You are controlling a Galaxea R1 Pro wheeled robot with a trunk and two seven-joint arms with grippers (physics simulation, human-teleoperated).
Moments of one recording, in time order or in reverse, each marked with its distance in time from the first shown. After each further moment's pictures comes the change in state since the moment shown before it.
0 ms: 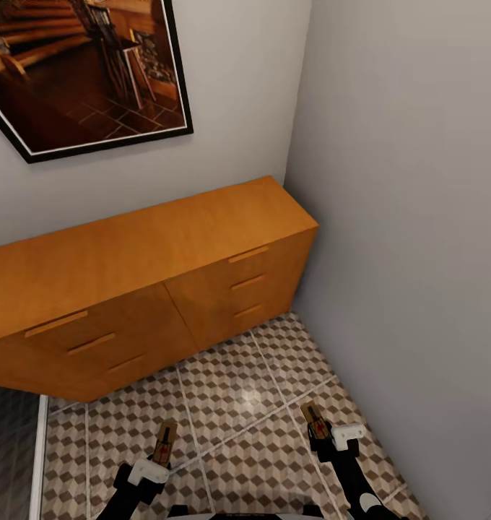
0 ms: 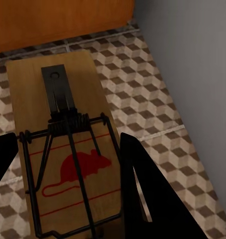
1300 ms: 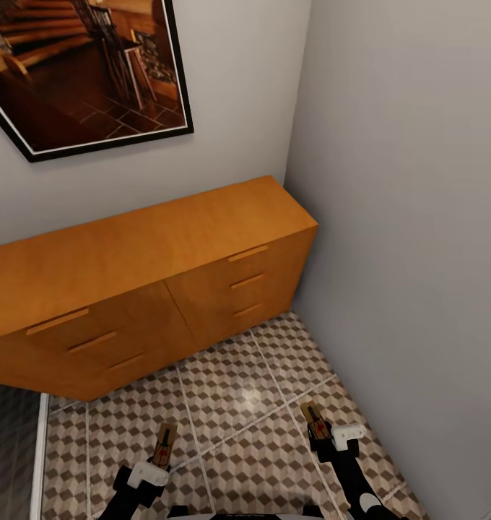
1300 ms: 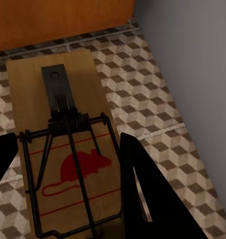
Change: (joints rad) left arm 0.007 0.000 0.000 0.000 0.000 0.000 0.000; right arm 0.000 0.000 0.000 0.001 0.000 0.001 0.000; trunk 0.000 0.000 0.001
